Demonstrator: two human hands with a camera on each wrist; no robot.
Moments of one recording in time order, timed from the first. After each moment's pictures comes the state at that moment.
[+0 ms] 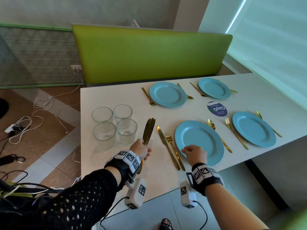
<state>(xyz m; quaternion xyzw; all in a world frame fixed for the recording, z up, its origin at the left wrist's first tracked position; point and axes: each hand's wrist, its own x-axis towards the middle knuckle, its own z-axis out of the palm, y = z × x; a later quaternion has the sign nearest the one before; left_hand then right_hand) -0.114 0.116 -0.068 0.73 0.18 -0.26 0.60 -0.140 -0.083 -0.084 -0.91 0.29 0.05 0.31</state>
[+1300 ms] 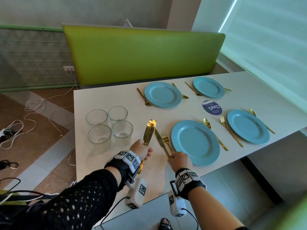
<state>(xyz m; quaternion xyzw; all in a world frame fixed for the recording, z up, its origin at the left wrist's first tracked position) -0.107 0.108 -0.066 0.72 0.18 -0.30 0.60 -0.145 -0.043 -0.106 -0.93 0.27 0.13 0.22</state>
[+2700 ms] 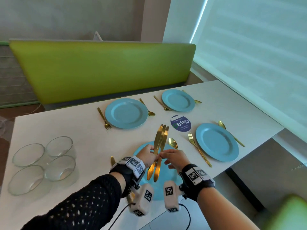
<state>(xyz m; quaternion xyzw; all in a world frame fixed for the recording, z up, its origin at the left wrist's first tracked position) -0.038 -0.079 -0.043 0.71 0.04 -0.34 0.61 -0.070 -0.203 -0.037 -0.77 0.28 0.14 0.56</state>
